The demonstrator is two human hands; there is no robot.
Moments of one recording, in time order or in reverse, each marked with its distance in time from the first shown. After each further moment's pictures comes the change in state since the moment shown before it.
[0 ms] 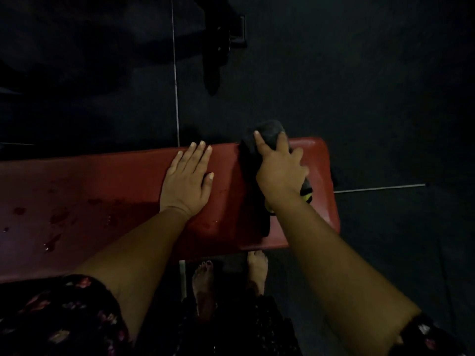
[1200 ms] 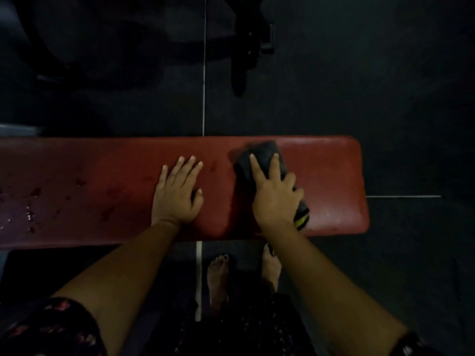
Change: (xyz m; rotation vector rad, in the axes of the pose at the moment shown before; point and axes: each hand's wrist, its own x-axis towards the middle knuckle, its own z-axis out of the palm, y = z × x) left_hand -0.089 -0.073 -0.035 -0.057 -0.004 -0.130; right_hand -0.087 -0.063 0.047 -0.138 0.062 -0.163
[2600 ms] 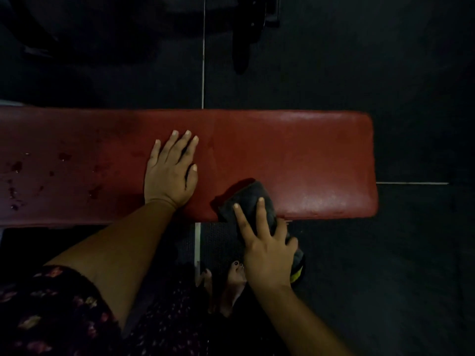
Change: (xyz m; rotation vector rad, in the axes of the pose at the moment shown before) left_hand -0.005 -0.009 0.015 0.067 0.106 0.037; right_hand -0.125 -0.003 0.053 0.021 0.103 -0.094
